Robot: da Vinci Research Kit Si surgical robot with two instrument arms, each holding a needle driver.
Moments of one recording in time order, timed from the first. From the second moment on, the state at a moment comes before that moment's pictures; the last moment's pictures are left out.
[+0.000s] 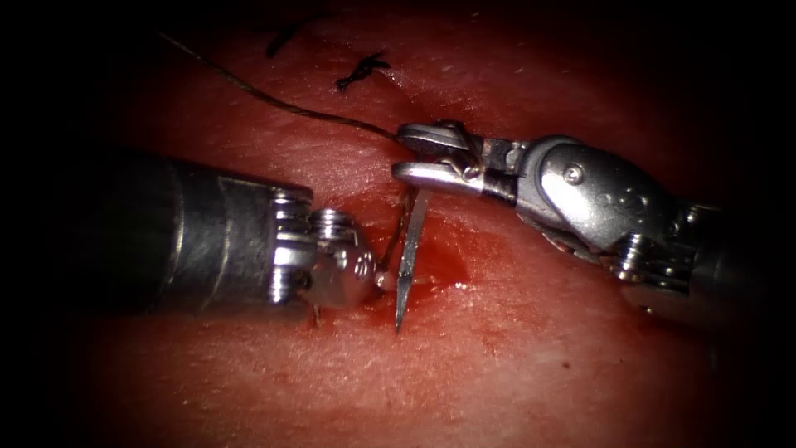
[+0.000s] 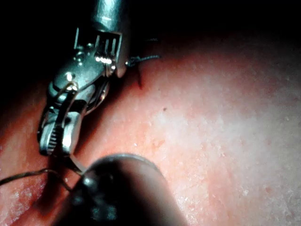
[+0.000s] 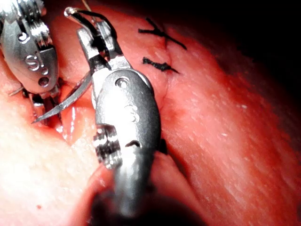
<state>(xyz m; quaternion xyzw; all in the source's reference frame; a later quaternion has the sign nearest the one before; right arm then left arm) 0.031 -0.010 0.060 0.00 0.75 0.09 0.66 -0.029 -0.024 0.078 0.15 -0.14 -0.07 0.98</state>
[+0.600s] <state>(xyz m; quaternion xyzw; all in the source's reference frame) 0.031 -0.011 0.061 -0.09 0.74 0.02 0.66 -0.030 -0.027 0.076 0.22 -0.16 -0.05 0.96</state>
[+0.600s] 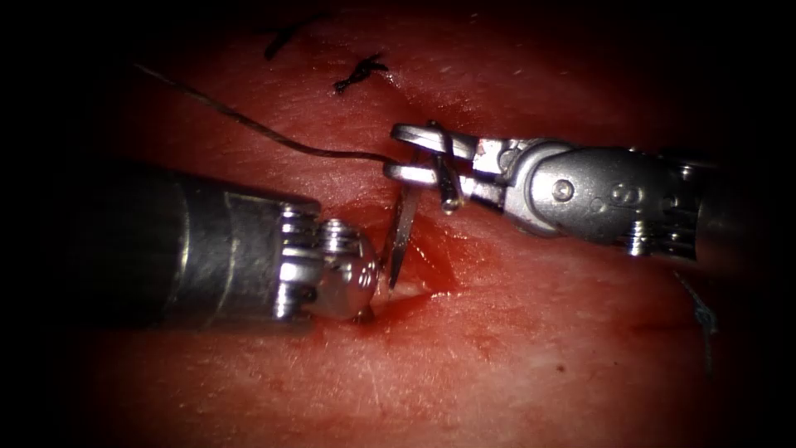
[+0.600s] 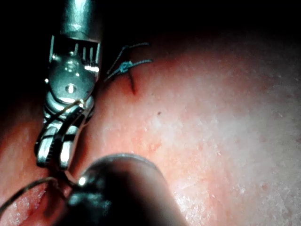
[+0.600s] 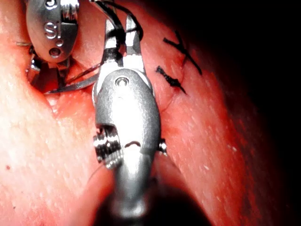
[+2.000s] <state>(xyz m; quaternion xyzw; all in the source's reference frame) 0.031 -0.011 0.065 0.03 0.69 0.12 0.71 -0.032 -0.032 0.069 0.17 -0.30 -0.10 0.94</state>
